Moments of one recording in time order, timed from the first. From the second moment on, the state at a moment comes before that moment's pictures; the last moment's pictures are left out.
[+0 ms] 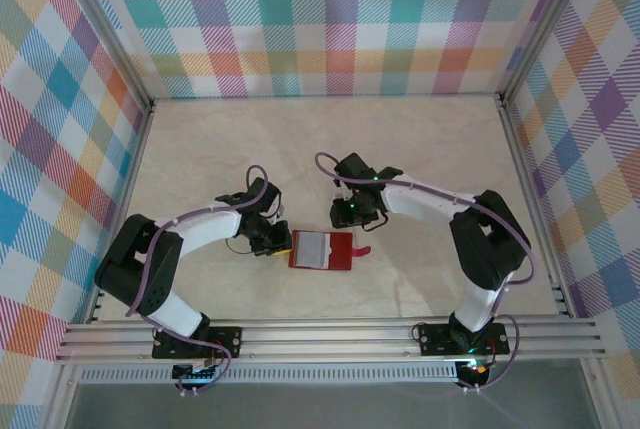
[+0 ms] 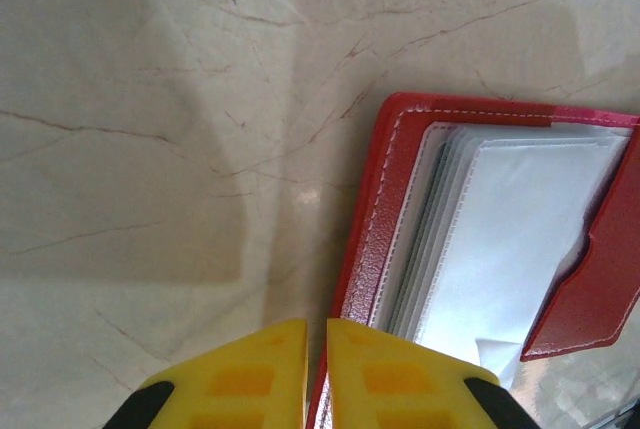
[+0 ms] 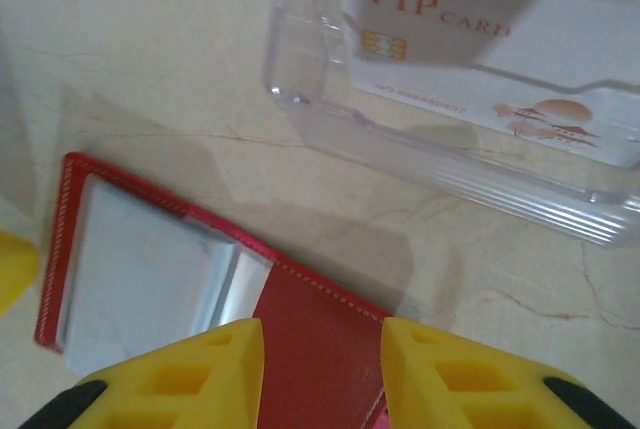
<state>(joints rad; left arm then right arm) -0.50 1.56 0.80 -0.53 0.36 -0.65 0.71 1.77 1.19 -0.63 -0.15 0.45</state>
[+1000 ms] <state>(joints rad) -0.53 1.44 0.73 -0.50 0.30 -0.69 0.83 1.80 1.31 -0.66 -0.22 0.63</state>
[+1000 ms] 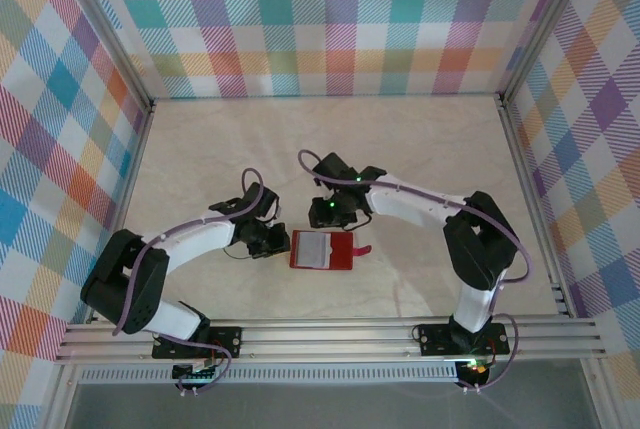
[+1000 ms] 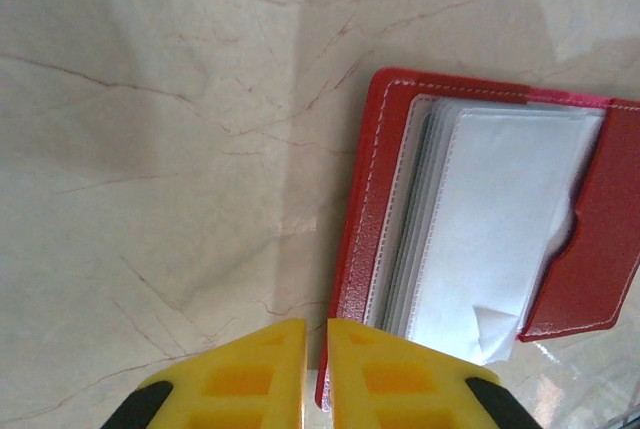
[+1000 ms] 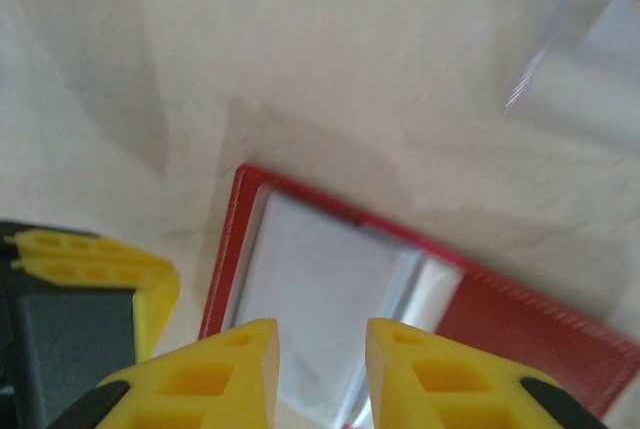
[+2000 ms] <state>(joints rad) -0.53 1.44 0.73 -0.49 0.28 -0.70 0.92 1.92 1.31 -0.57 -0.34 0.81</state>
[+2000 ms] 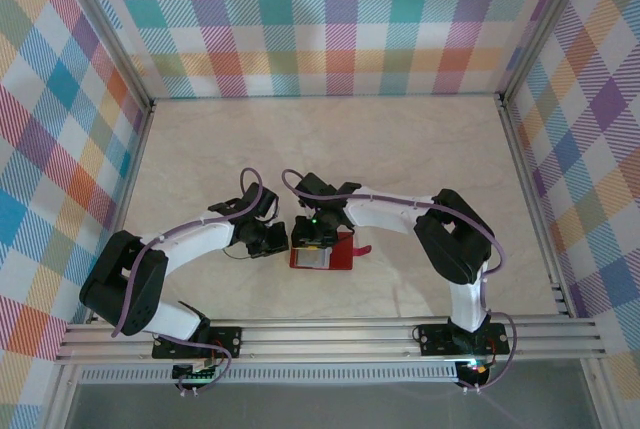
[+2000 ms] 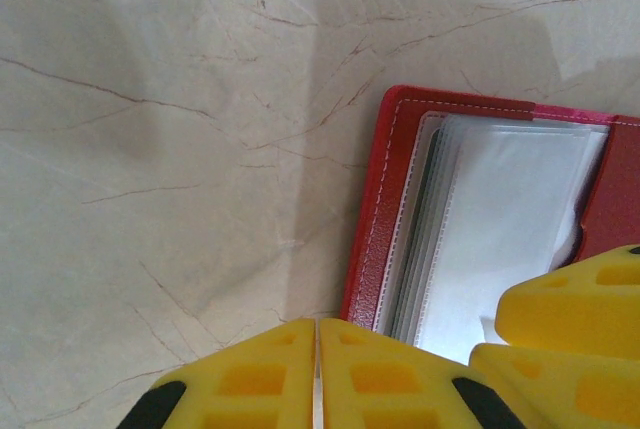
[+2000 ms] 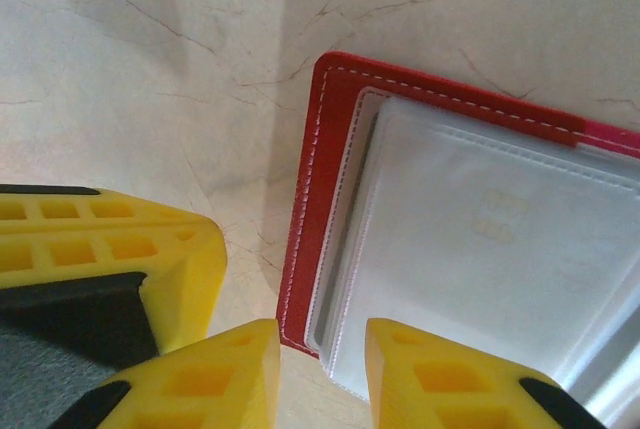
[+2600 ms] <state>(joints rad) -0.53 1.43 0.73 -0.49 0.28 -0.70 0.92 1.97 1.31 -0.55 -0.36 0.81</state>
